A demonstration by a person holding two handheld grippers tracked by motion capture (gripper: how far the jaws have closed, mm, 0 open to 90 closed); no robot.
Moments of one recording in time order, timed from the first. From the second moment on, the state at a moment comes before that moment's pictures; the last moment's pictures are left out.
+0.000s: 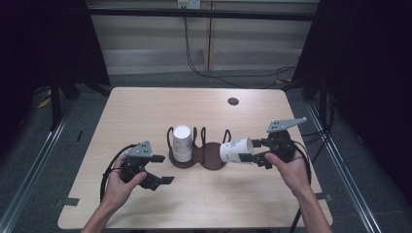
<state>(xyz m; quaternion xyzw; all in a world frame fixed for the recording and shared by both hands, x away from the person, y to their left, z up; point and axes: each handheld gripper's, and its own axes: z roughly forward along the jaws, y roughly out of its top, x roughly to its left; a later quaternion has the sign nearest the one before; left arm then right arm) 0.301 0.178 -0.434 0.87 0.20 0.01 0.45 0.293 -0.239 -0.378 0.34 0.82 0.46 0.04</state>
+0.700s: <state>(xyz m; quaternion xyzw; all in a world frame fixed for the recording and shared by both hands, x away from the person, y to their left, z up) 0.301 0.183 -0.433 0.87 0.20 0.01 0.45 0.301 -0.263 -0.366 0.37 0.84 0.39 0.04</state>
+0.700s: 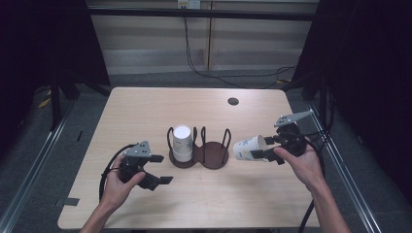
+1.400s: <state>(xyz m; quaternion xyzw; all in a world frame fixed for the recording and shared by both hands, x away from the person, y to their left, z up) 0.303 0.187 -0.433 0.87 0.20 0.01 0.44 0.335 -0.262 -0.373 0.42 0.87 0.25 0.05</state>
